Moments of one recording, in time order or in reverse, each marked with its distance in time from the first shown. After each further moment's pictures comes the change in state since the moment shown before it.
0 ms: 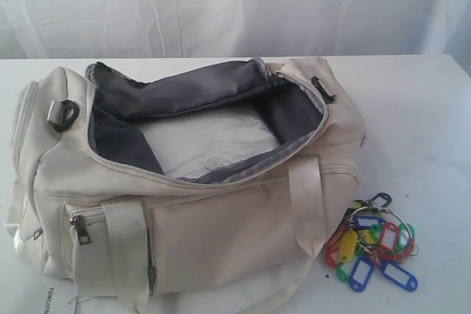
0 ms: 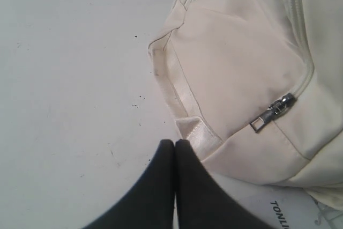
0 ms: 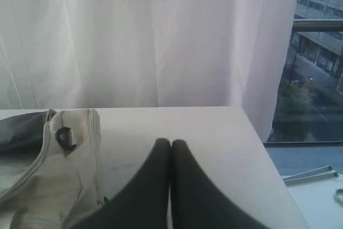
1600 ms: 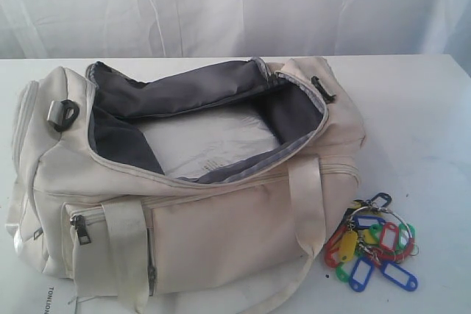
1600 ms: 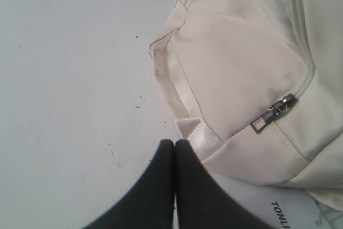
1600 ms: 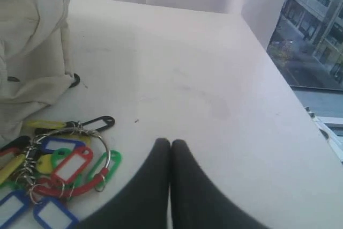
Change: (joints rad) left arm 0.000 0.000 0.000 0.000 -0.002 0.004; right arm -0.274 -0.200 0.559 0.401 -0.227 -0.495
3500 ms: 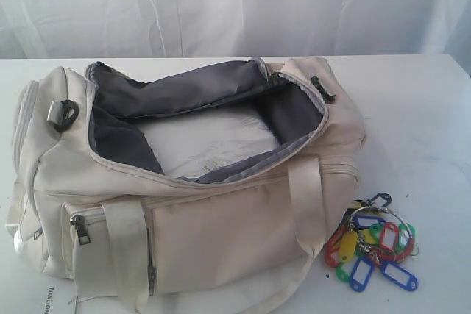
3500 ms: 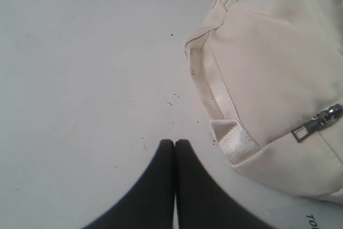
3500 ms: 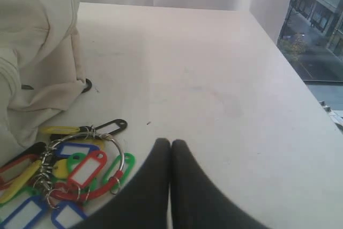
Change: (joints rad) left arm 0.120 0.000 0.000 0.000 0.000 0.000; right arm 0.000 0.000 0.000 0.073 0.000 -0.002
